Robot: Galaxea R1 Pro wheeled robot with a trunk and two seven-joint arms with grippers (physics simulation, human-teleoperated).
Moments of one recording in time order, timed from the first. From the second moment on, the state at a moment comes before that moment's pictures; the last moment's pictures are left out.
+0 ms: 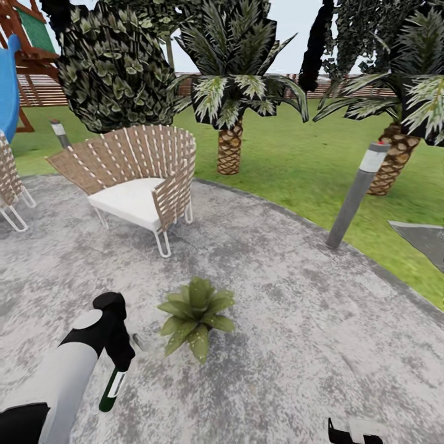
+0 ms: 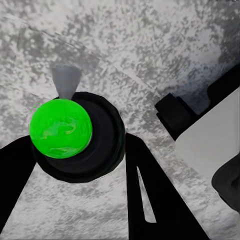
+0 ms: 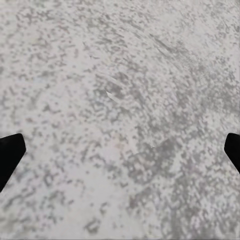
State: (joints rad) left arm -0.82 0.09 0.10 -0.69 -1.54 0.71 -1.56; right arm -0.38 -0.10 -0.64 -0.10 0.60 -0.53 -0.18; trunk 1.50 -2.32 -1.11
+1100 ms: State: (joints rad) left arm -0.83 0.07 0.10 -0.70 -1.54 0.71 -1.56; right arm -0.38 -0.10 -0.64 -0.10 0.59 -0.53 -0.18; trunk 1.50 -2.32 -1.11
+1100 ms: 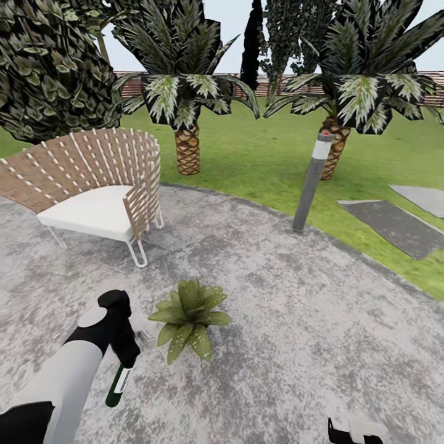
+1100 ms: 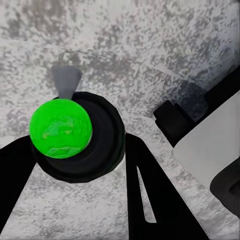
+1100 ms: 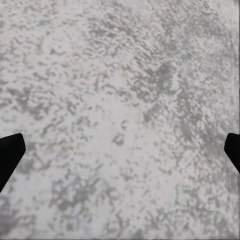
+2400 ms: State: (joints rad) left arm -0.76 0.13 0.12 -0.77 -1.47 0.67 -1.50; right arm -0.38 -0.10 -0.63 -0.10 0.60 -0.53 -0.18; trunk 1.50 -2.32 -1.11
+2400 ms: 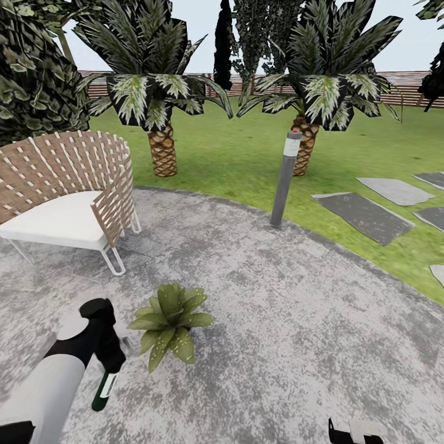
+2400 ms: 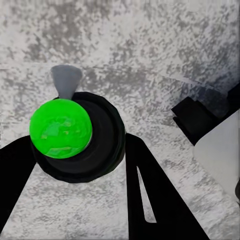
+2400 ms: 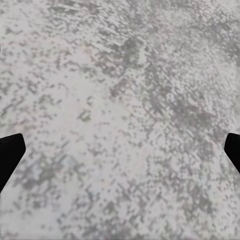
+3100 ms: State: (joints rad) left arm -0.71 0.17 0.18 -0.74 -1.38 0.57 -1.38; right arm -0.38 -0.10 -0.63 -0.10 0.60 -0.53 -0.18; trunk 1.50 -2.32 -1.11
